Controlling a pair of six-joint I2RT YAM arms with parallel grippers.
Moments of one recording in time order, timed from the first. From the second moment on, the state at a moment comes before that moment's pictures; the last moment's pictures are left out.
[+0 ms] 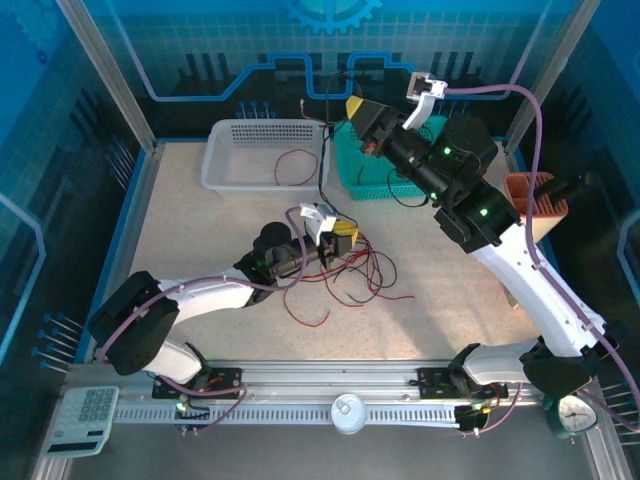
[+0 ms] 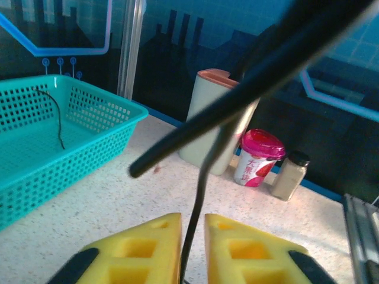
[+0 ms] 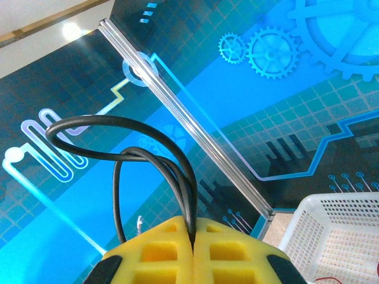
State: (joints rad) left arm -0.72 1.47 0.69 0.77 0.30 -0.24; right arm 0.67 1.30 1.65 -0.18 -0.03 0.71
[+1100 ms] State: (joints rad) left arm -0.68 1.53 0.69 0.82 0.38 -0.36; right arm 0.68 1.28 1.64 -0.15 -0.02 0.74
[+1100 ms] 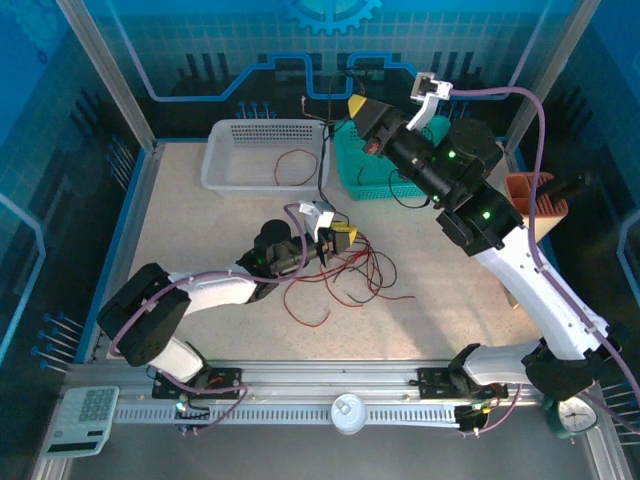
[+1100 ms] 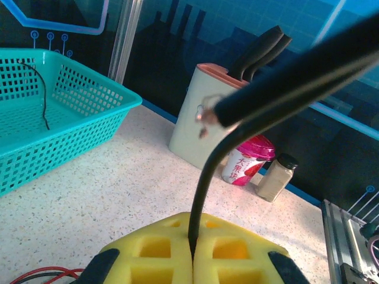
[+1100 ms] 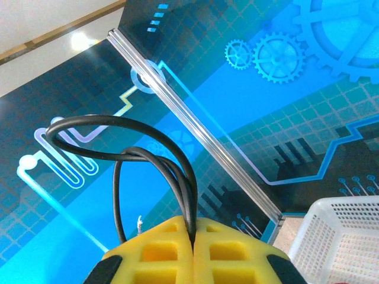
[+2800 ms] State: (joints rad) left arm -0.48 1.42 1.68 -0.20 0.85 -0.95; right arm 0.39 1.06 1.23 -0.43 -0.14 0.55
